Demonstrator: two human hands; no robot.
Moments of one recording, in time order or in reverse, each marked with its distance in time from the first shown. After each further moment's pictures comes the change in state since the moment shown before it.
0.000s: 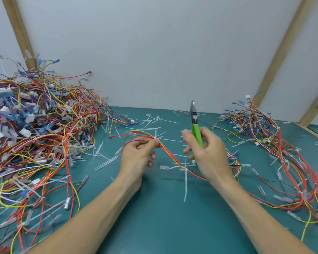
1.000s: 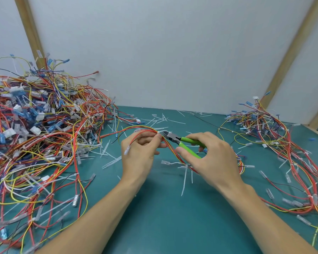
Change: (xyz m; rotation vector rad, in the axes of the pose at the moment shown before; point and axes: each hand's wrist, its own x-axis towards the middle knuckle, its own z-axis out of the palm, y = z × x) left_hand -0.002 0.008 -0.003 0.075 0.118 0.270; right_hand -0.005 0.004 -0.003 -0.567 -0.003 -0.331
